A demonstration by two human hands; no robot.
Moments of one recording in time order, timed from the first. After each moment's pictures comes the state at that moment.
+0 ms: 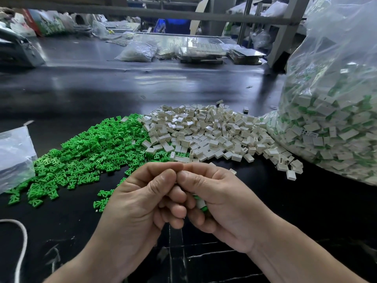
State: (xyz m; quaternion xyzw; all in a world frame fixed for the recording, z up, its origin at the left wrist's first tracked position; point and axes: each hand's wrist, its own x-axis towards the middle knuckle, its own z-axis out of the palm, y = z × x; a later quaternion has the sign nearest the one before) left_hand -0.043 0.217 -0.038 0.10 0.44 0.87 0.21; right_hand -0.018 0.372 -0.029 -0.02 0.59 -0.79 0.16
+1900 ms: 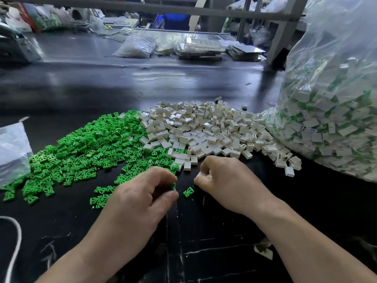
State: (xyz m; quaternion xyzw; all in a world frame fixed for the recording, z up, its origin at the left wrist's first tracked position) left_hand -0.047 0.205 -0.053 0.22 0.88 0.41 -0.04; right_hand -0.051 0.413 -0.056 0.03 0.97 -0.24 -0.01
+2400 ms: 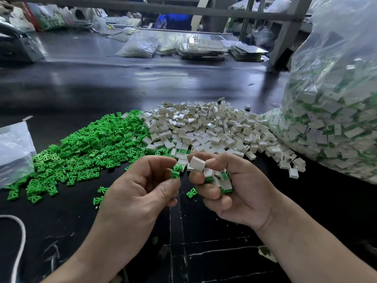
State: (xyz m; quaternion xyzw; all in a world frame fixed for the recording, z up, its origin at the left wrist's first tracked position) left_hand -0.044 0.211 -0.043 0.15 0.70 0.69 0.05; right_hand -0.042 0.406 -0.042 0.02 0.38 -0.89 0.26
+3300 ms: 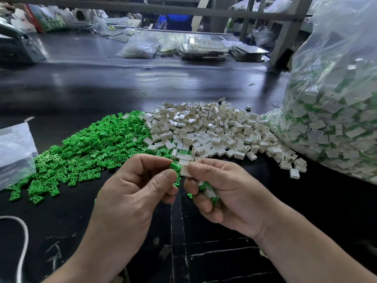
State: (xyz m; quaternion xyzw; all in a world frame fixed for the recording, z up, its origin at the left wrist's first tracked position) left_hand -0.041 0.209 -0.037 0.13 0.69 0.71 0.01; right_hand -0.030 0.388 -0.034 0.00 0.54 -0.82 0.20
